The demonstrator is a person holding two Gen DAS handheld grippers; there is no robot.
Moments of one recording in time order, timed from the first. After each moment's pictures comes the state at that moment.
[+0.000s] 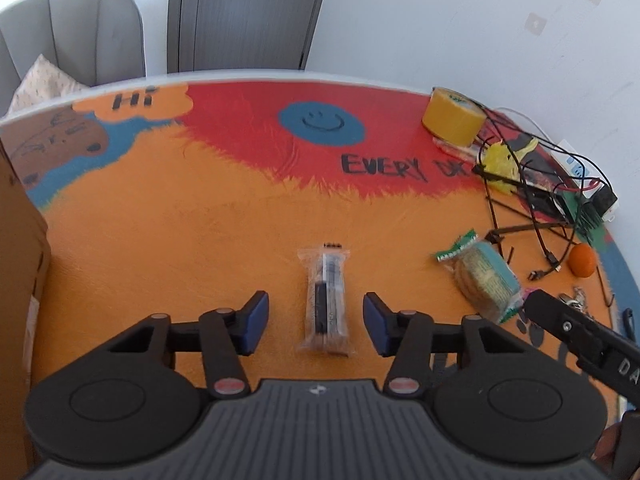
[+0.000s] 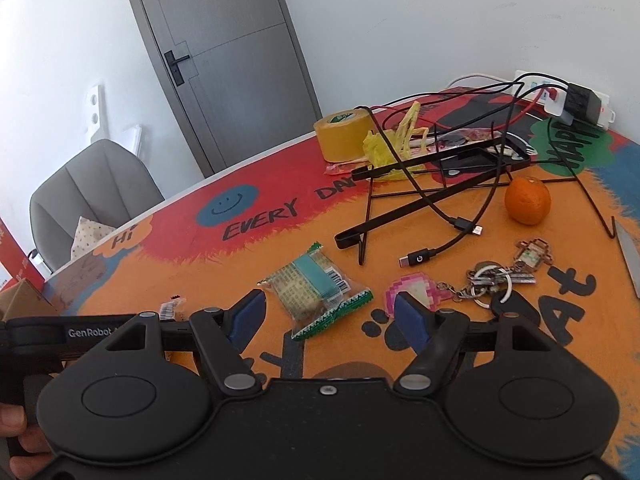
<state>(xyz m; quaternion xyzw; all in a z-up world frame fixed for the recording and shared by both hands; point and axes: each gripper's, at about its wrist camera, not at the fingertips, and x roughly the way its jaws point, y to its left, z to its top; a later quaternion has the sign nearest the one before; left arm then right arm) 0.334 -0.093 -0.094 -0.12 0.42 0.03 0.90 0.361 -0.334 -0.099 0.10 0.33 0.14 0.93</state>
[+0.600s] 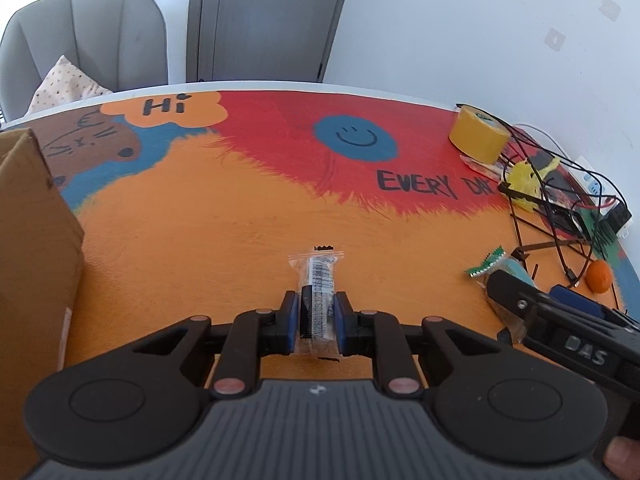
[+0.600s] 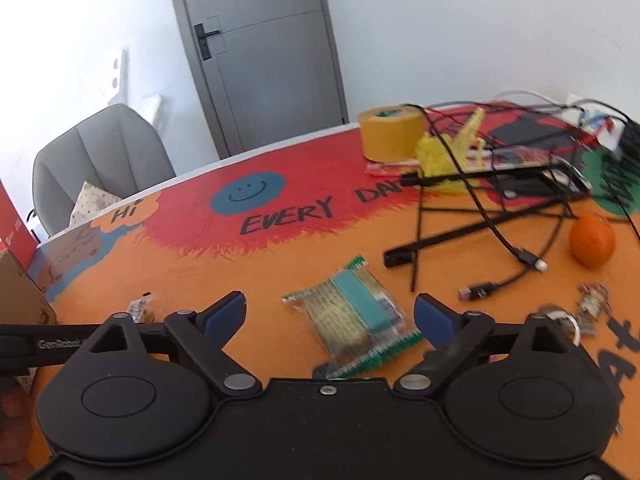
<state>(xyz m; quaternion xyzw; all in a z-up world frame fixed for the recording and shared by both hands) 0.331 -0.070 -0.092 -0.14 0.41 0.05 0.90 0.392 -0.289 -0.109 0.04 0.32 0.17 0.93</state>
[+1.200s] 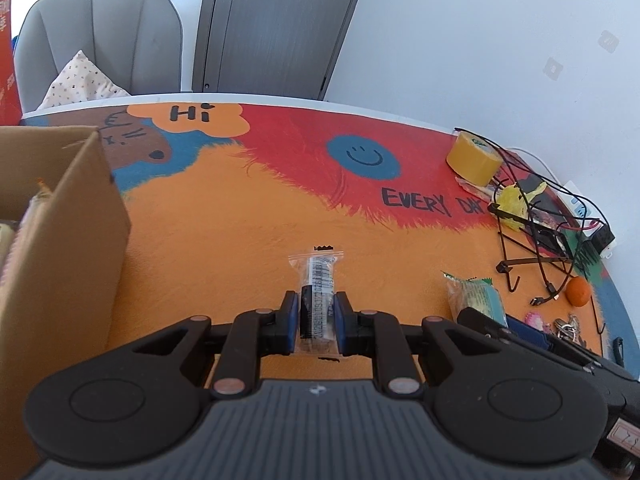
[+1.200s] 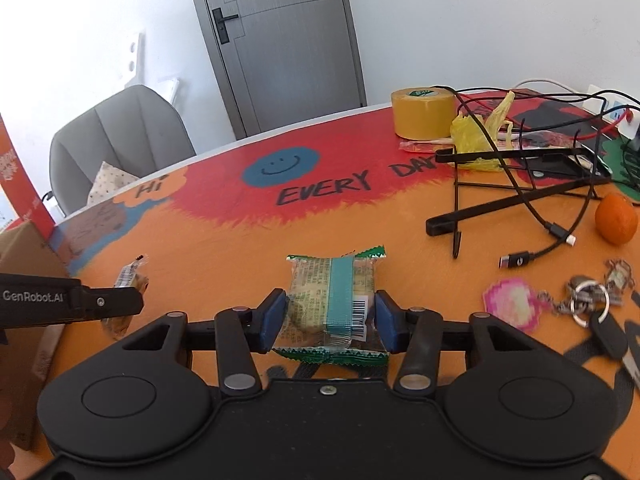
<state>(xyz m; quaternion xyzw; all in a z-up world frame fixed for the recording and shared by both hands) 0.299 -0.052 -0.073 -0.17 0.39 0.05 0.90 0.363 -0.275 -0.107 0.04 0.34 0.19 0.92</state>
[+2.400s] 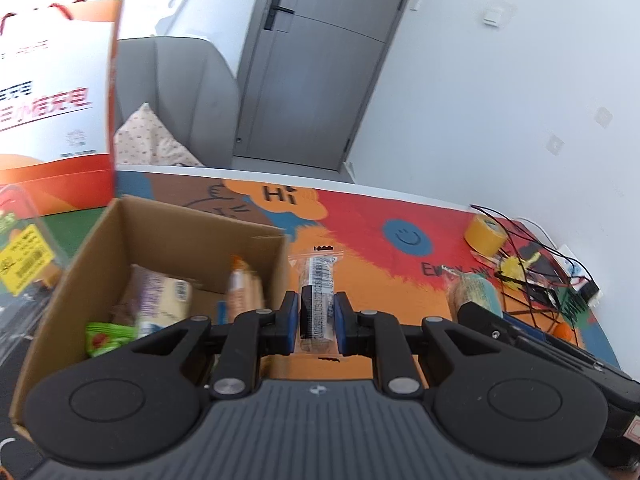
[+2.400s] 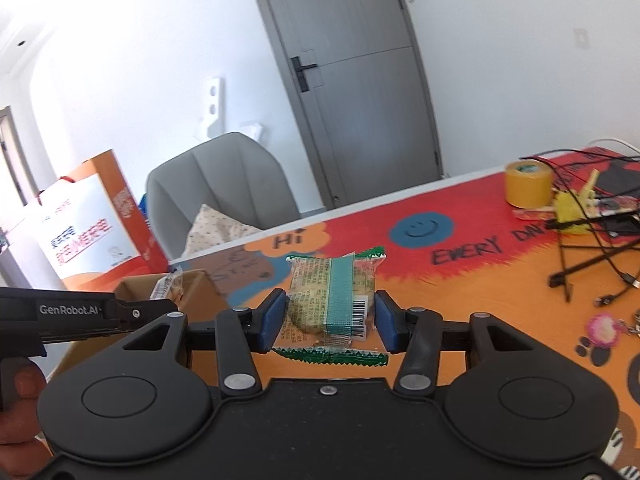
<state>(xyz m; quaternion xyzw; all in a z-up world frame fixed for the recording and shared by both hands) 0.205 0.032 0.005 -0.18 0.31 0.09 0.93 0.294 -0.202 -0.028 0.08 0.27 0.29 0.91</state>
